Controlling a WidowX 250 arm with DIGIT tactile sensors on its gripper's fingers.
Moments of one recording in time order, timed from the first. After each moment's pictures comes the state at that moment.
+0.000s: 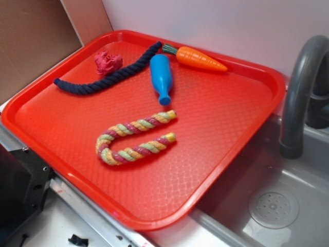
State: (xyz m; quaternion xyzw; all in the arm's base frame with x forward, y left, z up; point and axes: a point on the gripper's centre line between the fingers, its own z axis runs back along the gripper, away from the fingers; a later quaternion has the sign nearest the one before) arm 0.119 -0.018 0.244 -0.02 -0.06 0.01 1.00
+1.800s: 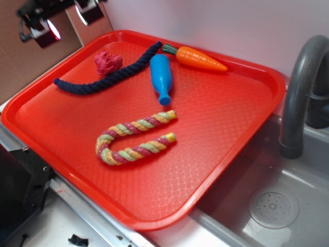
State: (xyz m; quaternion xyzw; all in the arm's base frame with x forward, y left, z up) arm 0.236 0.082 0.110 0.04 -0.16 0.57 0.81
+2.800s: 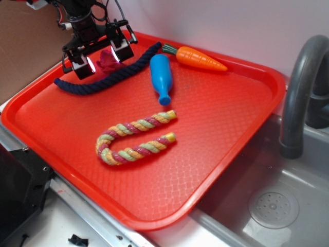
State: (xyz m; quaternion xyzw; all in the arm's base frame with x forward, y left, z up) arm 0.266 0.092 0.027 0.02 -0.08 0.55 0.83
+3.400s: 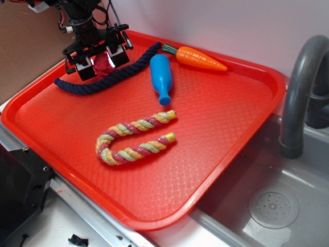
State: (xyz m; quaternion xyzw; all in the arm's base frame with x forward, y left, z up) arm 0.264 0.090 0.029 0.02 -0.08 0.55 0.83
